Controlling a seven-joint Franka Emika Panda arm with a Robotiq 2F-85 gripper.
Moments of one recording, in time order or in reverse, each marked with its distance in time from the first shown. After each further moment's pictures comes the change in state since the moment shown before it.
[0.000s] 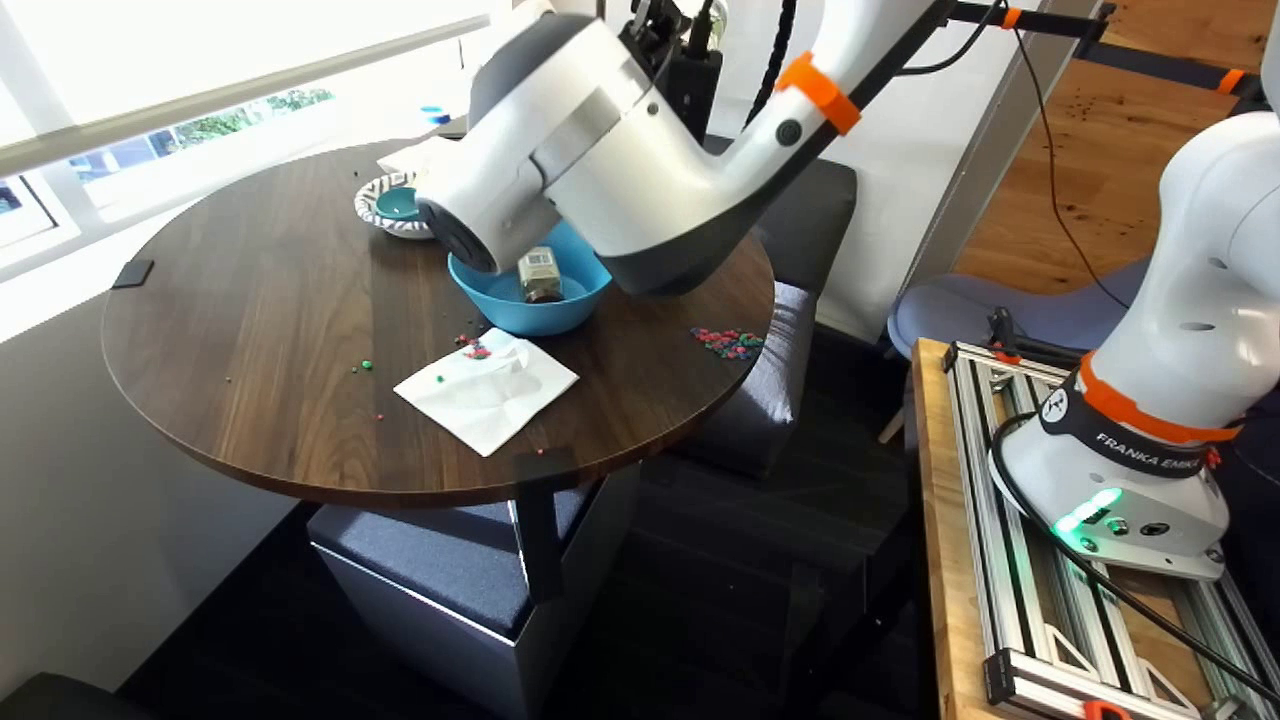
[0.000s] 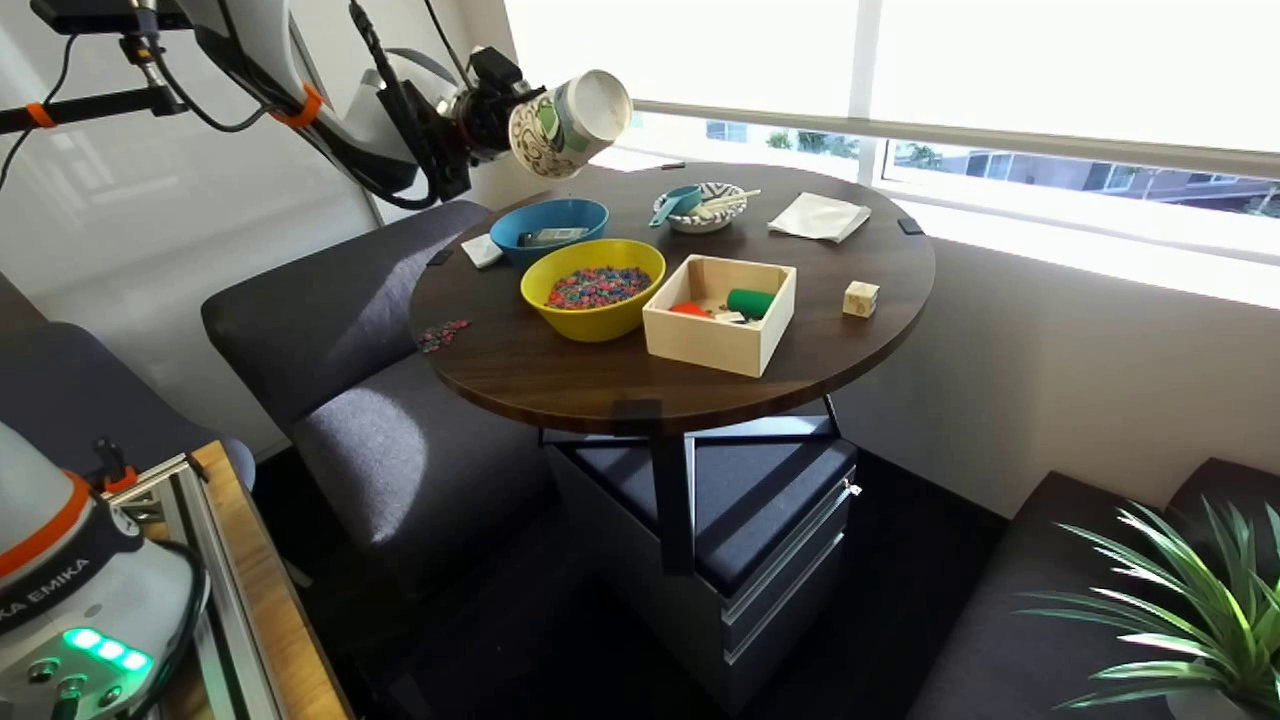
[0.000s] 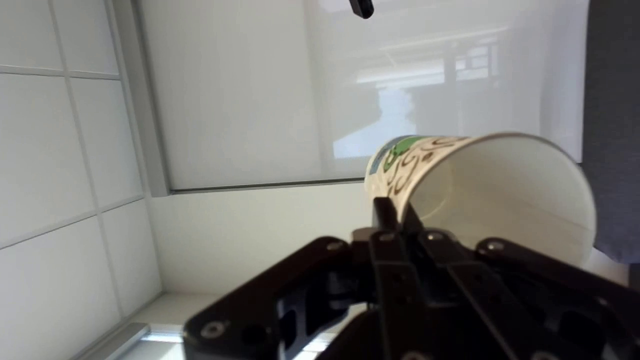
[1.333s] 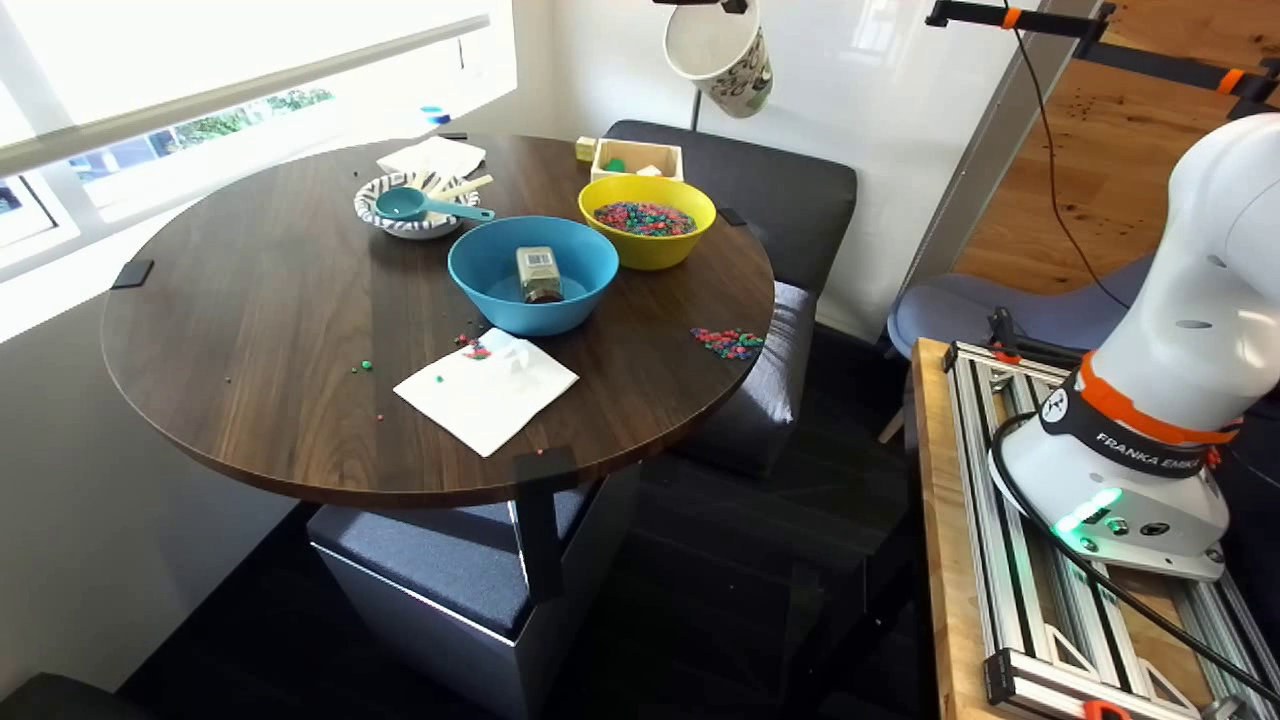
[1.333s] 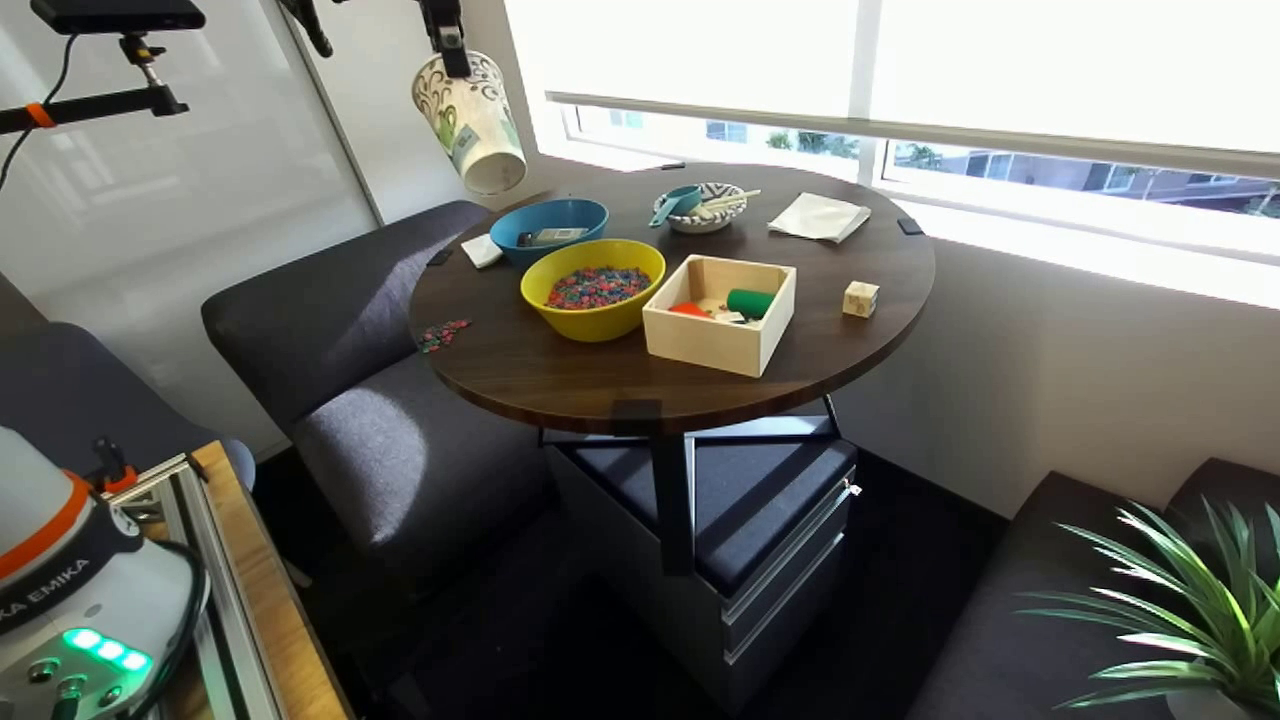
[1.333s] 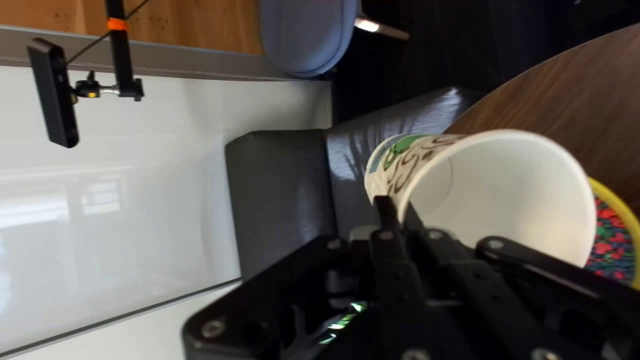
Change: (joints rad) arm -0.090 -0.368 -0.037 0.168 0.773 0.257 -0.384
